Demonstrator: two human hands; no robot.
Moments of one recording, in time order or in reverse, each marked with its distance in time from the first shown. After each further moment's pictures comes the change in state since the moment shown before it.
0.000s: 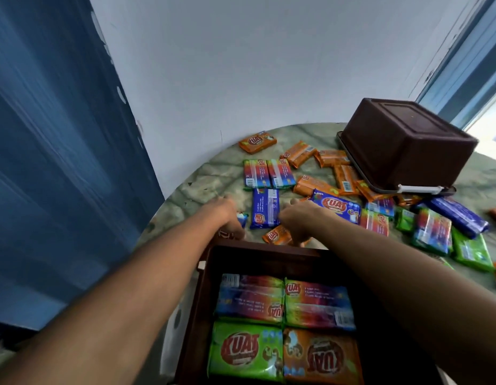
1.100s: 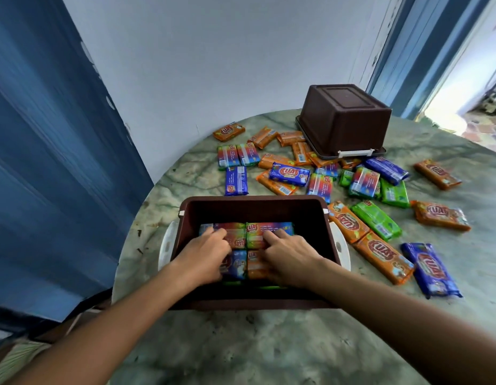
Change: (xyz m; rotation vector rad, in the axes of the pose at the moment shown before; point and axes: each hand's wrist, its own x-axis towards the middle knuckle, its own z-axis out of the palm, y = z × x) left_hand -0.215 0.017 0.065 0.347 0.213 0.507; right_hand -0.201 -0.100 0.066 0.259 0.311 -0.010
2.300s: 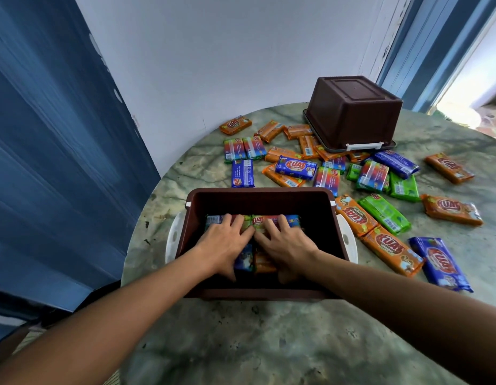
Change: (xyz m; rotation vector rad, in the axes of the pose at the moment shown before) left_hand 0.022 0.009 0.017 0.281 -0.030 0.072; right_hand 0.017 -0.004 0.016 -0.168 -0.045 0.029
